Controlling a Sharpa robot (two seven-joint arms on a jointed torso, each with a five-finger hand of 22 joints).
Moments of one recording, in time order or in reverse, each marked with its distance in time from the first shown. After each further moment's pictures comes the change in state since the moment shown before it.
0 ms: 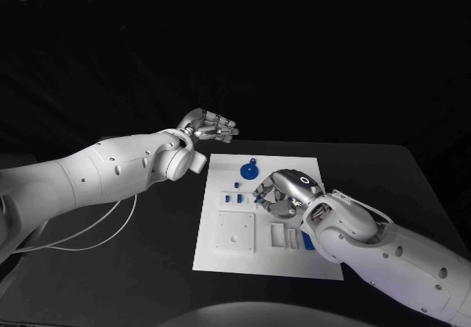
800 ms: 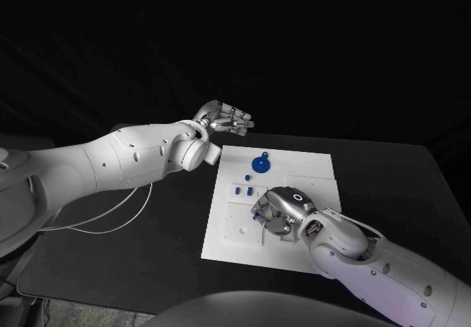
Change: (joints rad) left arm -0.006 0.010 0.000 -0.006 0.026 -0.002 0.008; left_hand 0.000 0.000 0.000 0.000 0.000 0.000 0.000 0.000 0.000 0.000 0.000 0.000 0.000 0.000 0.000 0.000 0.000 0.000 0.000 0.000 0.000 -0.002; right arm -0.044 0.063 -0.061 -0.060 -0.059 0.027 0.005; right_hand 0.003 0.003 0.000 0.000 -0.004 -0.002 0.001 0.001 0.001 -0.002 -0.002 0.003 0.001 0.000 0.000 0.000 -0.002 0.000 0.000 0.000 -0.005 0.016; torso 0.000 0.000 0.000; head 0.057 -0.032
